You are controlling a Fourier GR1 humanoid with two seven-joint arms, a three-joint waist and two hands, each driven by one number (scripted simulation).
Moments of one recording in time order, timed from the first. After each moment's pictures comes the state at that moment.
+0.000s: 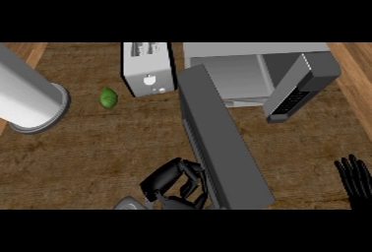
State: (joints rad) left arm -0.16 0.01 -0.52 -1.25 -0.19 -0.25 -0.33; right arm 0.20 -0.26 -0.28 -1.18 -0.11 0.48 -0.75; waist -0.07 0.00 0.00
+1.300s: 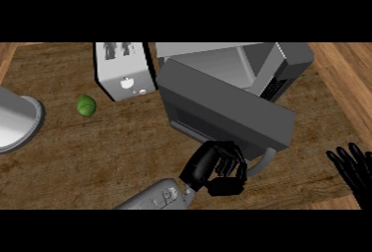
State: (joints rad) left arm -0.57 0.02 -0.96 -1.09 0.27 0.48 -0.19; right arm 0.30 -0.36 -0.11 -1.80 -0.46 0.64 -0.38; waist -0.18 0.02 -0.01
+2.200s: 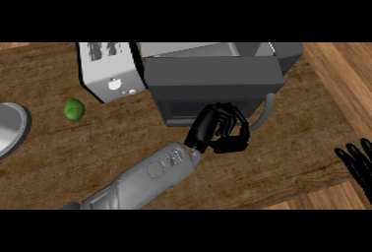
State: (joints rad) left arm -0.83 0.00 -0.90 -0.88 0.55 0.58 -0.25; right arm 0.30 -0.41 -0.11 -1.93 -0.58 0.60 -0.25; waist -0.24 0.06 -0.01
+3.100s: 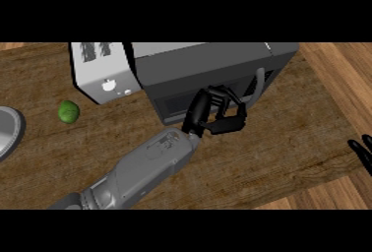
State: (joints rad) left arm -0.91 0.00 -0.83 -0.79 0.78 0.55 -0.36; right arm 0.26 -0.45 -0.15 -1.97 -0.69 0.57 -0.19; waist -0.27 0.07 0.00
